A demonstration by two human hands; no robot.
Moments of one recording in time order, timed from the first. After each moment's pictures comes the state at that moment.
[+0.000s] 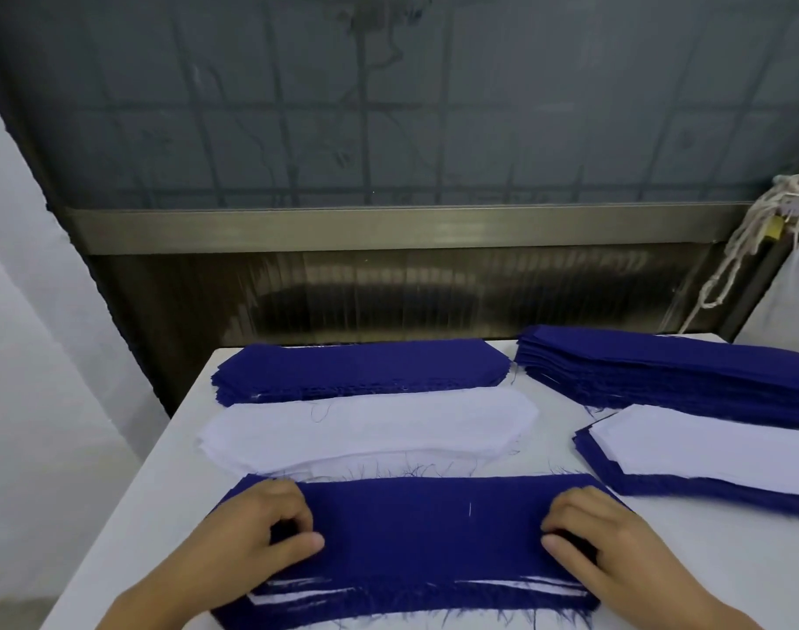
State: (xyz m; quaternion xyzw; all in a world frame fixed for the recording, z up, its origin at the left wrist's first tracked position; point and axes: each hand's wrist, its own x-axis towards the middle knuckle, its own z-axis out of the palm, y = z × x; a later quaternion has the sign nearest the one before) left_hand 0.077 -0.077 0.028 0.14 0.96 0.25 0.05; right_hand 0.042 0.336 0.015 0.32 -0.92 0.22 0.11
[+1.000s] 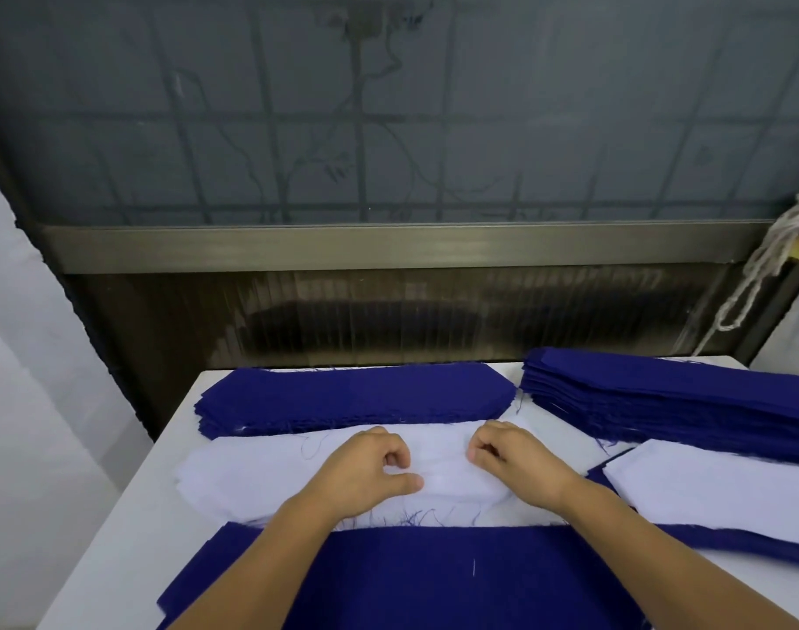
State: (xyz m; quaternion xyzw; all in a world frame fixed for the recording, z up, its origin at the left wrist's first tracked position) left_hand -0.057 0.015 0.022 0.09 0.94 0.33 0.04; right_hand -0.108 0.262 0.015 0.25 -0.93 0.26 -0.07
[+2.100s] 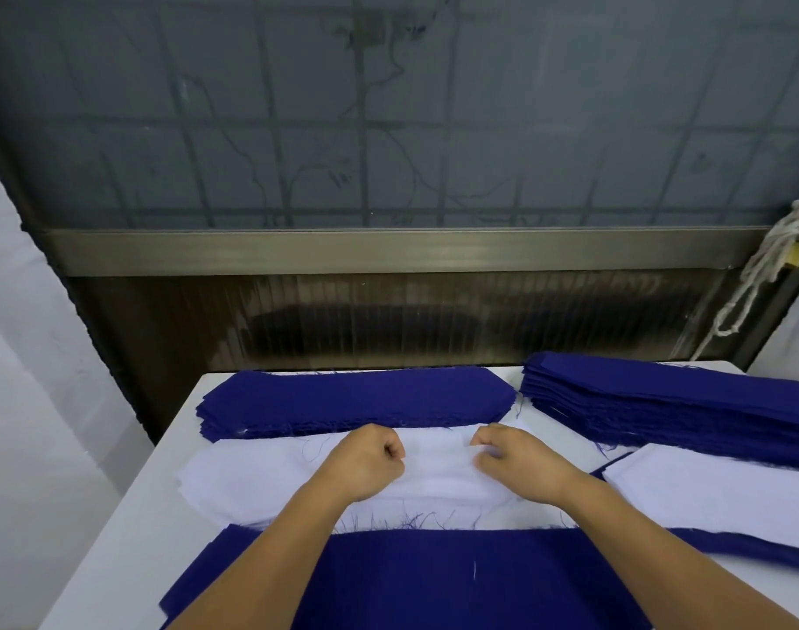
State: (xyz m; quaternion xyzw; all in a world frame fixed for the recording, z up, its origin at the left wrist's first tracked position) left_hand -0.071 0.022 0.031 0.01 0.94 0.33 0.08; right_hand -0.114 0.261 0.021 0.20 -0.93 0.28 -0.13
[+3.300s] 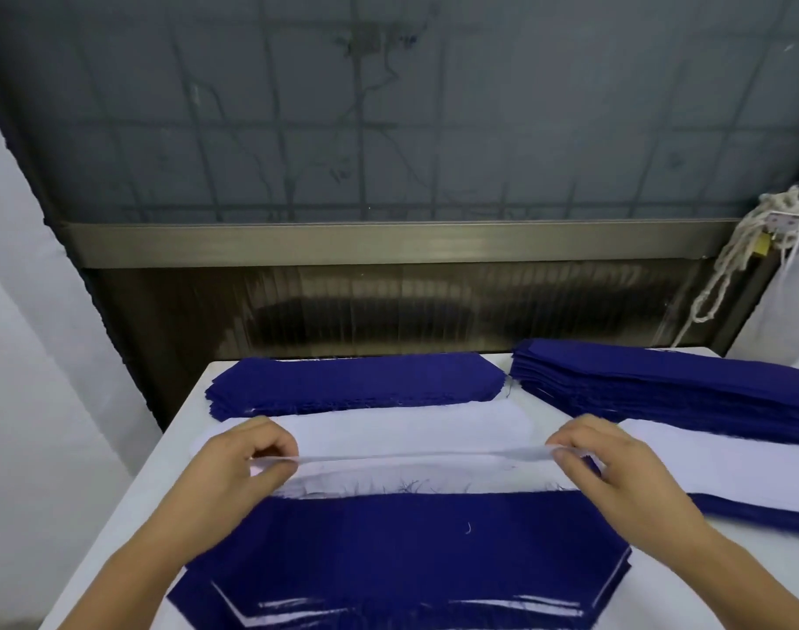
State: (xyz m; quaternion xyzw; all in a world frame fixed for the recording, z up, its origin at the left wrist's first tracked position) left_hand 0.049 -0.075 0.070 0.06 0.94 0.31 -0.14; right_hand 0.000 0.332 0.069 0.22 -0.91 0.32 0.14
